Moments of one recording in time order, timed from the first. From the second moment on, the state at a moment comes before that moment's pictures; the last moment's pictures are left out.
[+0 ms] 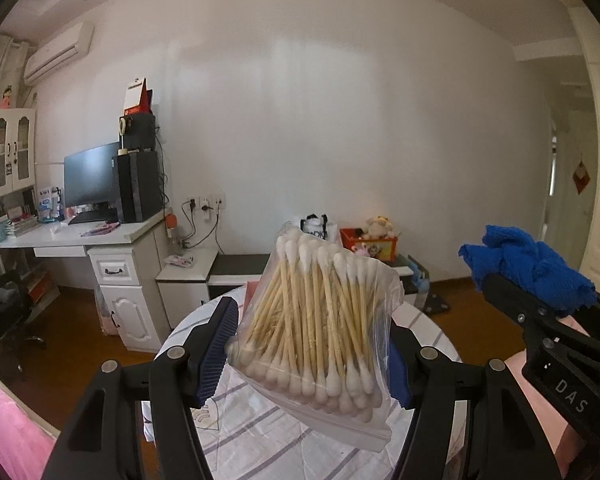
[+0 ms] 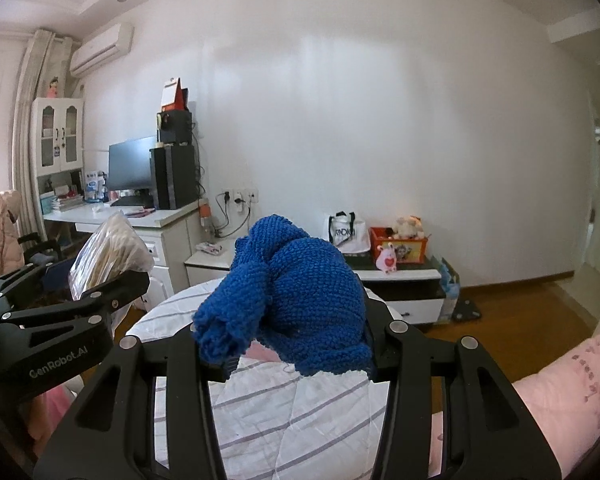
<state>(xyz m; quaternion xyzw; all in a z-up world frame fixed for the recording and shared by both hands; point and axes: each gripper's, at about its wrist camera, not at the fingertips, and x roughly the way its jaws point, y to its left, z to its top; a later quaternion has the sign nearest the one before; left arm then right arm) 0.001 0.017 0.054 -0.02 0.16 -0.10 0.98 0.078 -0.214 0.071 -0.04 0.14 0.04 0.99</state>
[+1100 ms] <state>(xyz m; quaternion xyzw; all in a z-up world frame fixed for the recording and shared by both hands) -0.020 0.002 0.054 -0.02 0.15 -0.09 0.99 0.070 -0.207 0.076 -0.05 0.14 0.04 0.99</state>
